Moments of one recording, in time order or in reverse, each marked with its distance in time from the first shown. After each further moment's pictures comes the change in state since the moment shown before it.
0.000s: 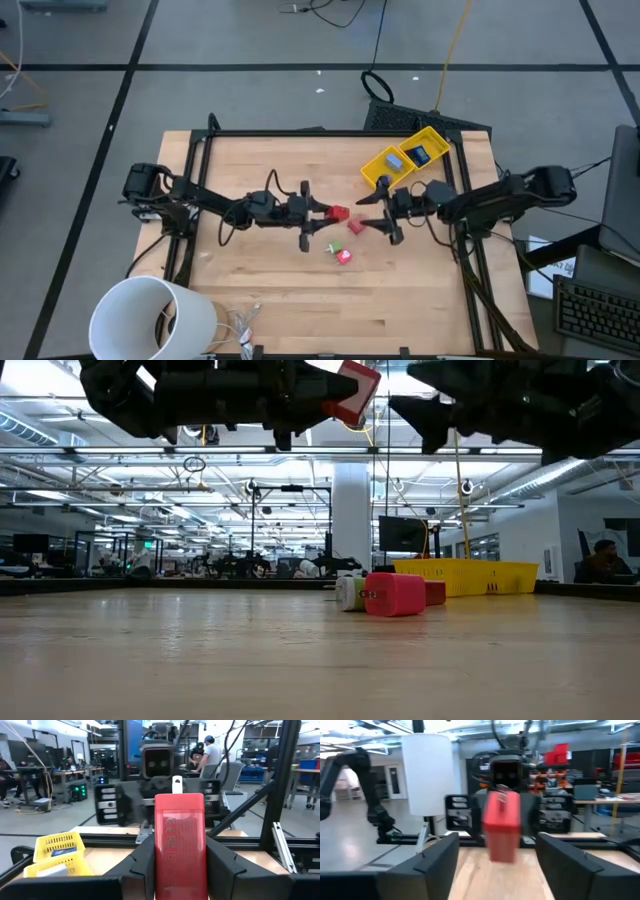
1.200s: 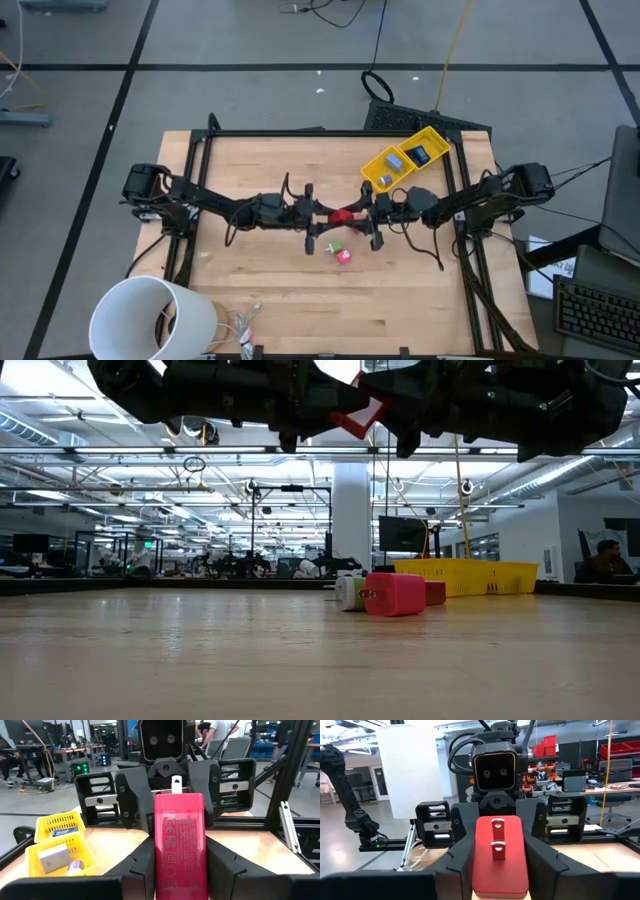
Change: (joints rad) left arm -0.021 0.002 0.078 -0.204 -0.036 0.000; right arm 0.080 0.199 0.154 0.015 0.129 0.021
